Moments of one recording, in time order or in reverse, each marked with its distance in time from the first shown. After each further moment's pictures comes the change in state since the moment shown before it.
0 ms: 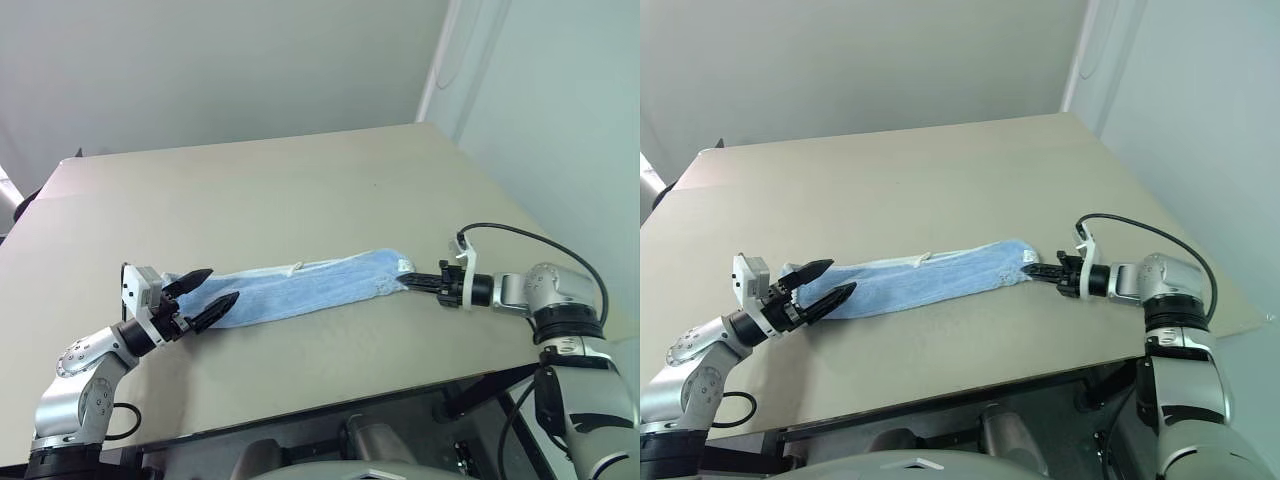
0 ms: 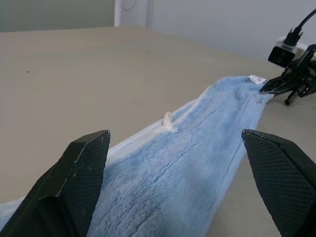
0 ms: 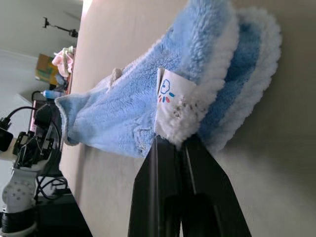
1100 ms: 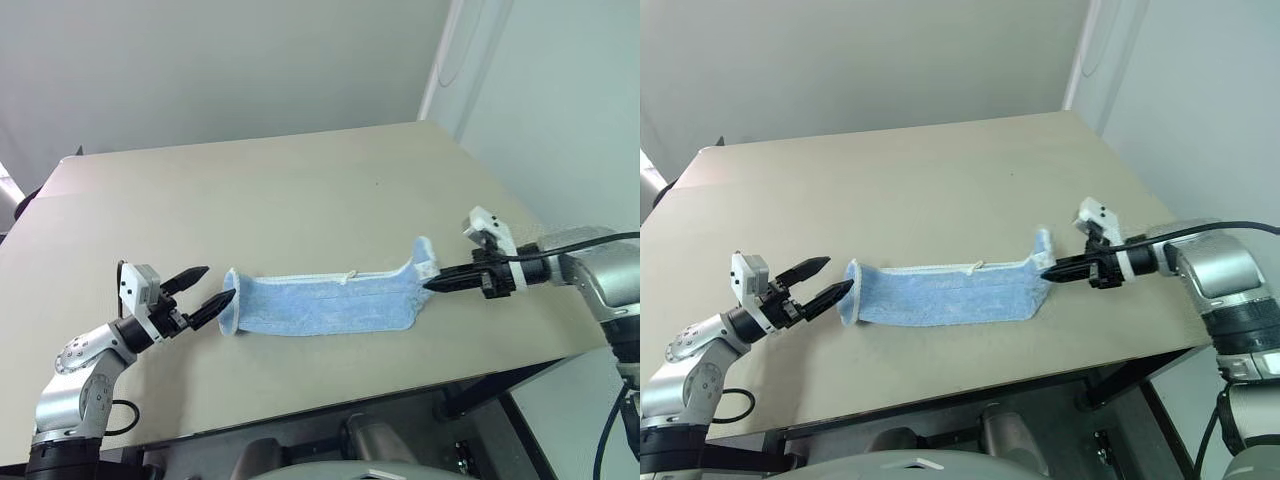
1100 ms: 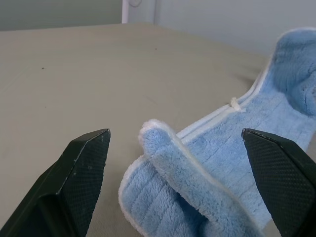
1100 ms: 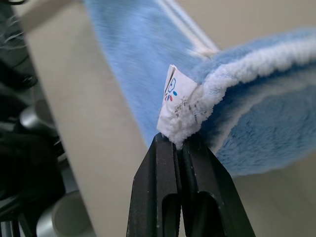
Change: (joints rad) left arm -0.024 0.006 -0.002 0.050 0.021 -0.031 -0.004; right arm 0.104 -0.302 0.312 -0.674 -0.179 -0.449 0.400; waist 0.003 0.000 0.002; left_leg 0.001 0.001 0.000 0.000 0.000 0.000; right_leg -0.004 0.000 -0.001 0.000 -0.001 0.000
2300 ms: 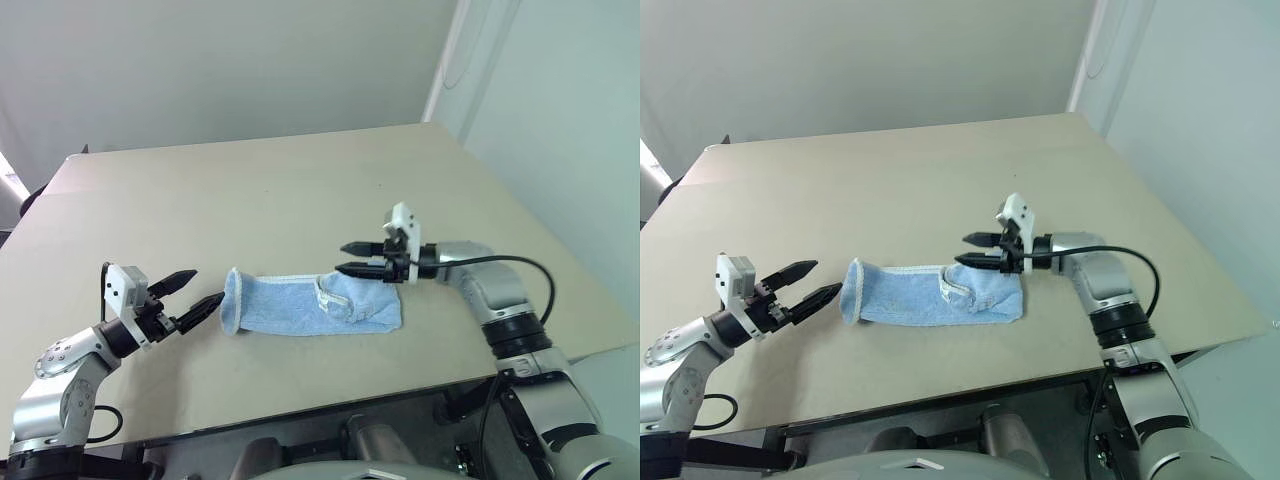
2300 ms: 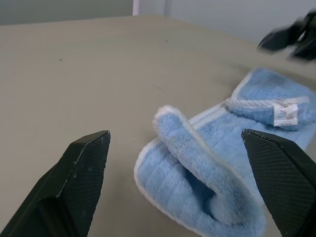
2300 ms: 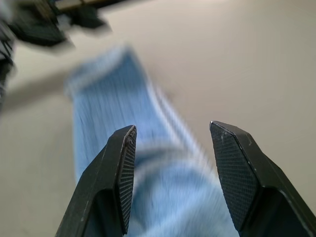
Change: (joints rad) left arm 0.076 0.071 0.058 -0.085 -0.034 0.117 0.015; right arm -0.017 0.508 0.052 0.379 -0.161 -0.449 -0.270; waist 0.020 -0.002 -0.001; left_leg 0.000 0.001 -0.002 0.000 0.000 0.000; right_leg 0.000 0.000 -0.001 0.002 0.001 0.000
